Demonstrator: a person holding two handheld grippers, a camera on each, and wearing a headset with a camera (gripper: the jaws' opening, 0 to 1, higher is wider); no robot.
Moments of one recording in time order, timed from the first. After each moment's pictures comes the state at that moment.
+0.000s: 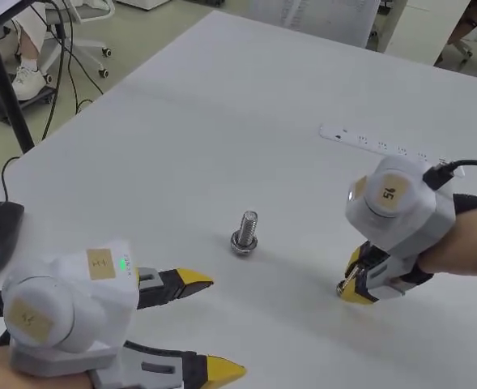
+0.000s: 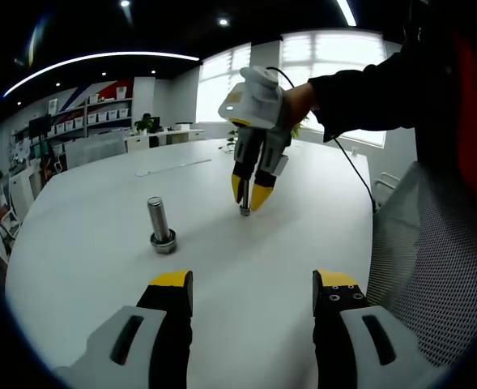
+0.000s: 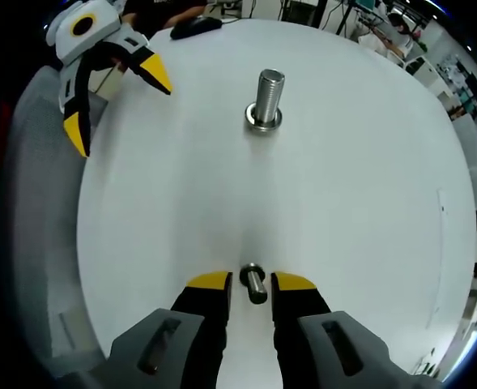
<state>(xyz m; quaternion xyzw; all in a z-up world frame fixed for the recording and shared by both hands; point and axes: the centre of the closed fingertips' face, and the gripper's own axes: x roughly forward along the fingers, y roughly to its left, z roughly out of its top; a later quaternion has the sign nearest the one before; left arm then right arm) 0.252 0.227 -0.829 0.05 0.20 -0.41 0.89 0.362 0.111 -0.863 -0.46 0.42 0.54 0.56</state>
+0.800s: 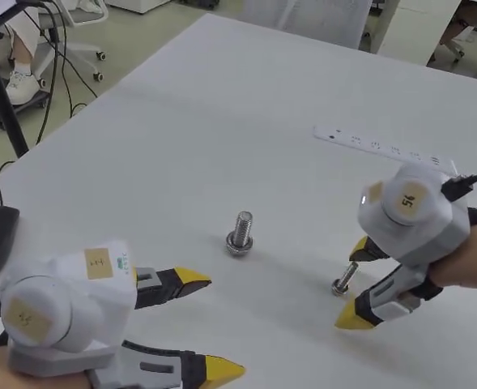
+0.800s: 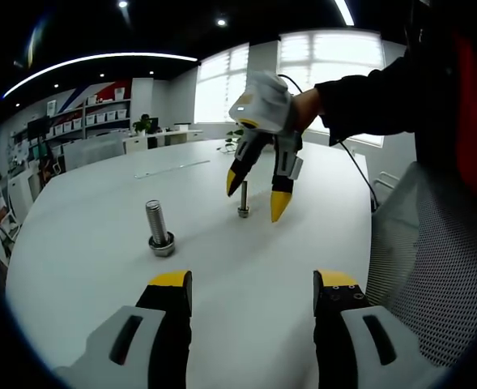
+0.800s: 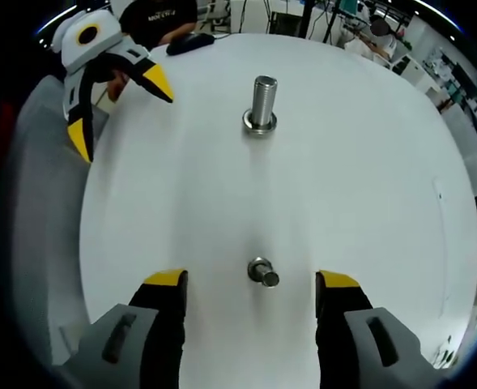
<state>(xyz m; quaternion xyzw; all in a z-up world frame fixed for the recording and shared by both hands) 0.253 0.226 -0.828 0.05 0.20 -0.42 0.88 0.355 0.106 -0.866 -0.41 0.41 0.55 0.60</state>
